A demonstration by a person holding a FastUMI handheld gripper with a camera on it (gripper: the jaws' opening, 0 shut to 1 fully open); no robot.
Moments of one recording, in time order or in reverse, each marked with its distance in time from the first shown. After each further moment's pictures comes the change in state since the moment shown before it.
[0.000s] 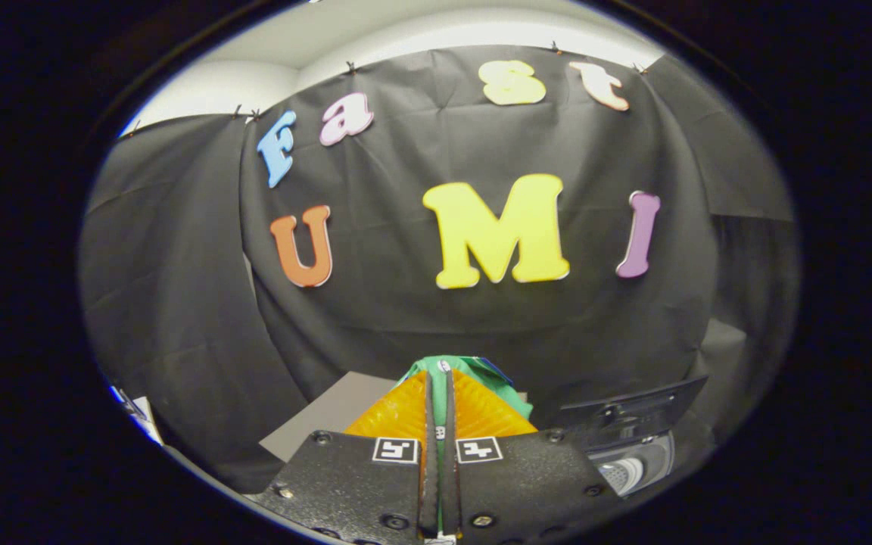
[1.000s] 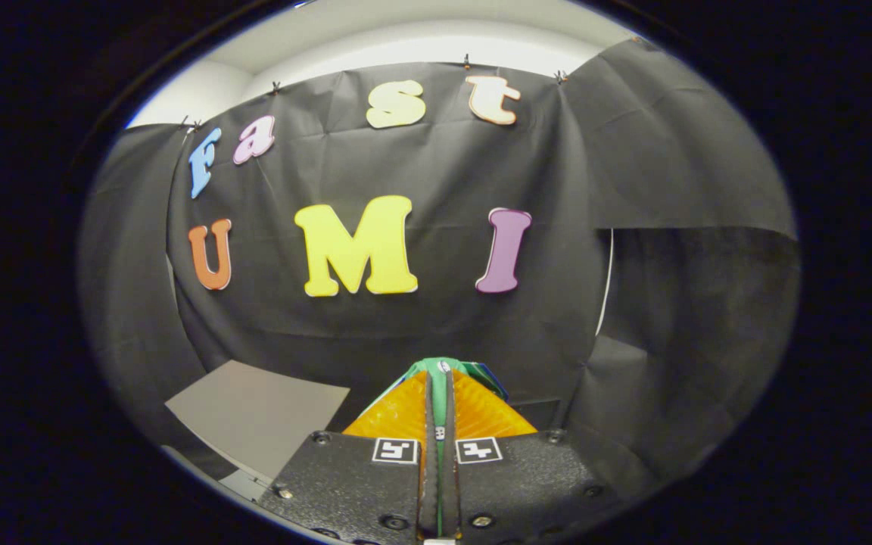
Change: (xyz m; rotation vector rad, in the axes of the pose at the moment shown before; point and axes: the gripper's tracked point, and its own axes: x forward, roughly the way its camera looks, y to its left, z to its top) arm -0.069 -0.256 -0.020 -0.011 -0.010 -0.233
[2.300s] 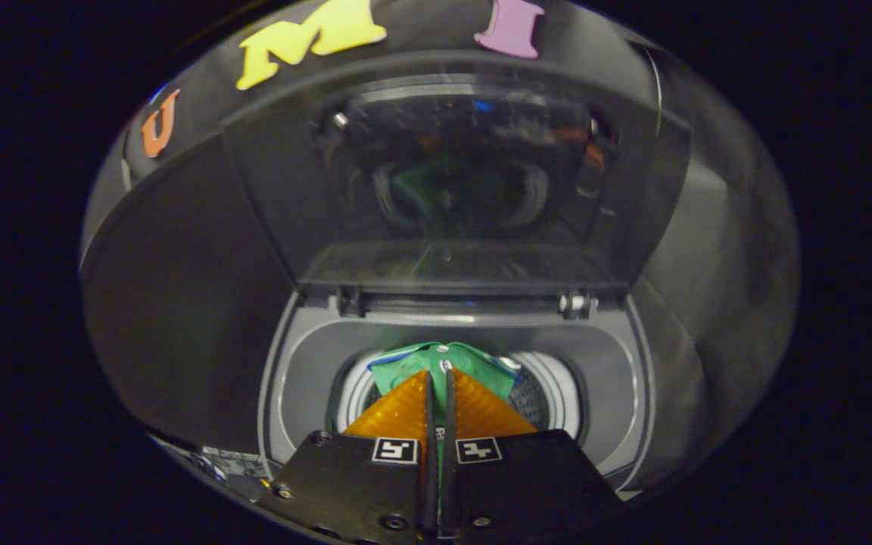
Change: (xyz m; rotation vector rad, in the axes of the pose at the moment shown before) arm 0.163 -0.046 -0.367 0.052 0.713 -0.052
